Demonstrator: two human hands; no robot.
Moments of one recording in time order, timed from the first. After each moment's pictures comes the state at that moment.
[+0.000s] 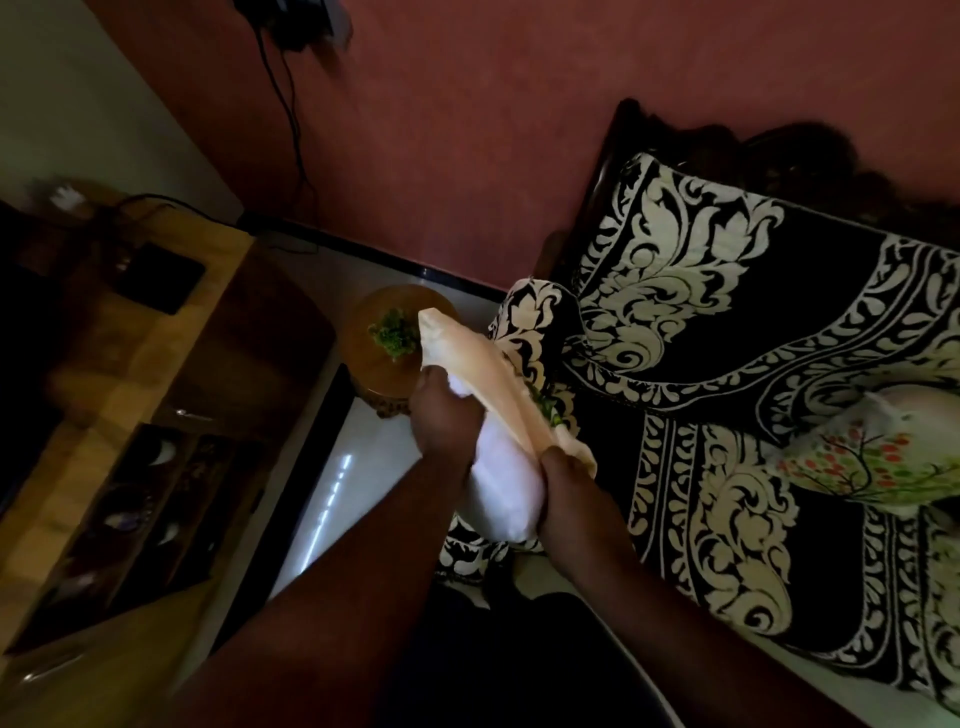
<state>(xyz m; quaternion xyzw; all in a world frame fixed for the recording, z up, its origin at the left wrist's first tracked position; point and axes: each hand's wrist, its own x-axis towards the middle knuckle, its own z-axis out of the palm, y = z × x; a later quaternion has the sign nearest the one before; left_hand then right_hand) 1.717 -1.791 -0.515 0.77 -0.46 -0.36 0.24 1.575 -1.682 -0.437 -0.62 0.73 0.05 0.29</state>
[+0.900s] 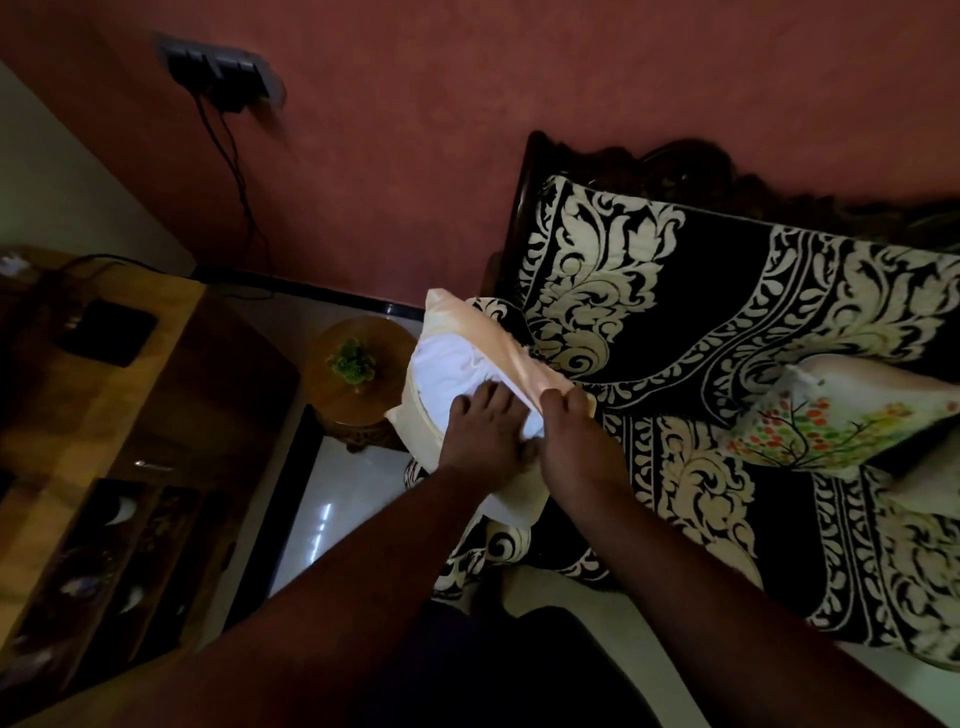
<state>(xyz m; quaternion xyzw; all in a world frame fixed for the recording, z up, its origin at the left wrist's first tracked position) 1.645 -1.752 -0.485 0.47 -0.87 -0.15 0.01 1.521 -1.702 -0.433 -0.62 0.78 0.03 0.11</state>
